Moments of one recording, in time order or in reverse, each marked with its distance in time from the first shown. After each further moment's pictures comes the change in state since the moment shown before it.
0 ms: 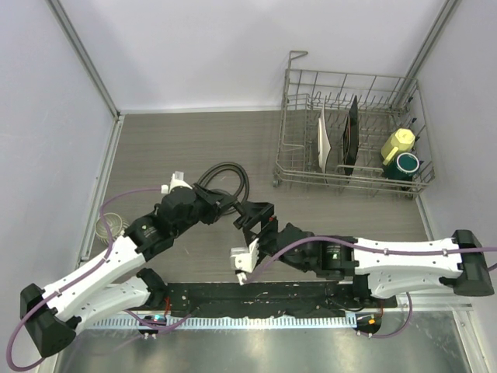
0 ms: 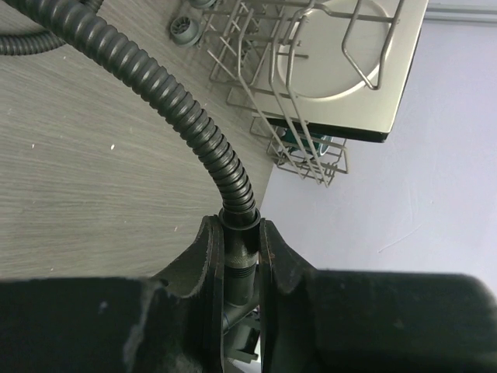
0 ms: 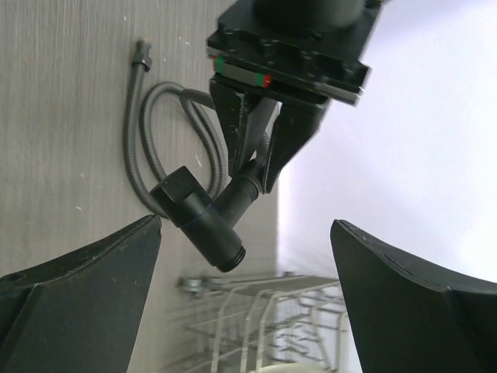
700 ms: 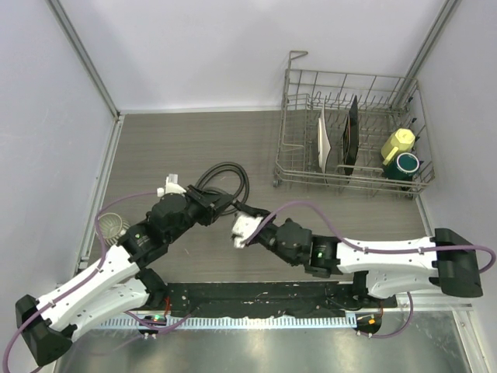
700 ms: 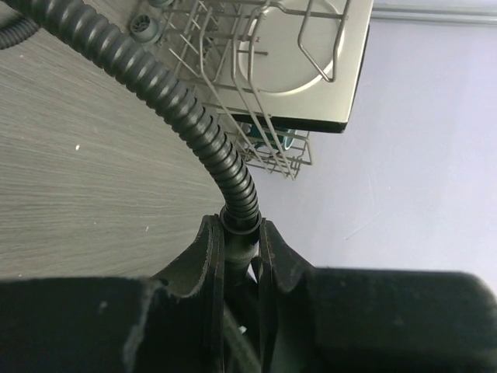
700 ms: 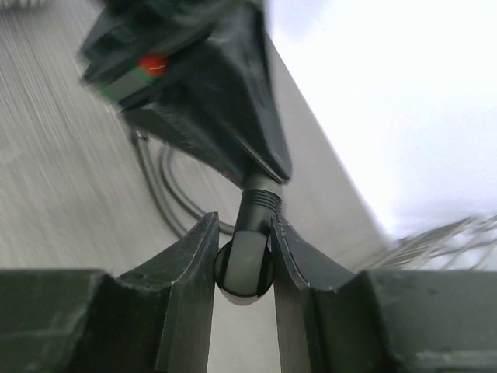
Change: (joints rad) left arm 0.006 -0.096 -0.043 0.035 0.002 -0.022; right arm -0.054 0.161 -0.082 0.403 0.073 0.249
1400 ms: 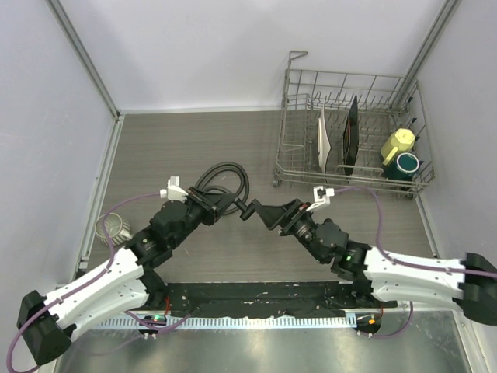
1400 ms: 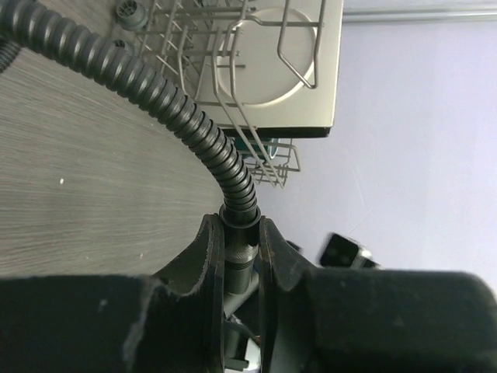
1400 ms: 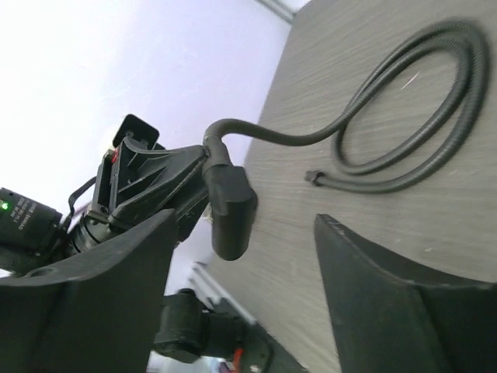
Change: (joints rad) left arm -0.011 -0.006 -0.163 0.303 -0.034 0.053; right arm -0.210 -0.277 -0.387 0.246 0.017 1.764
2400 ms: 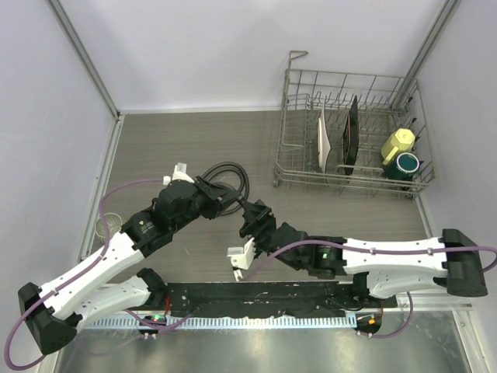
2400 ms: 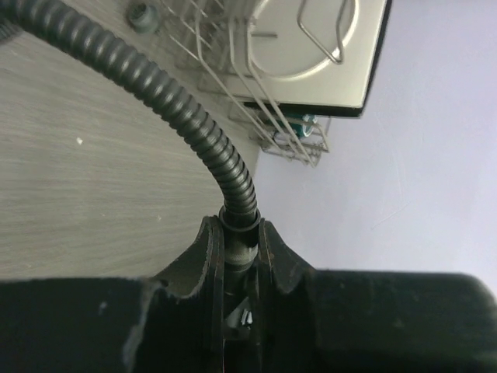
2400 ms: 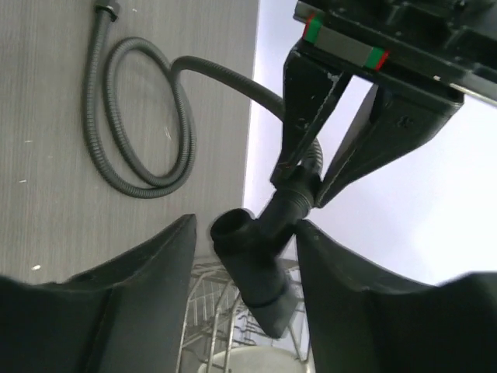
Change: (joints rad) left arm 0.001 0.129 0.308 -0.372 0.076 0.018; right arm 0.227 0.167 0.407 -0.543 -0.061 -2.254
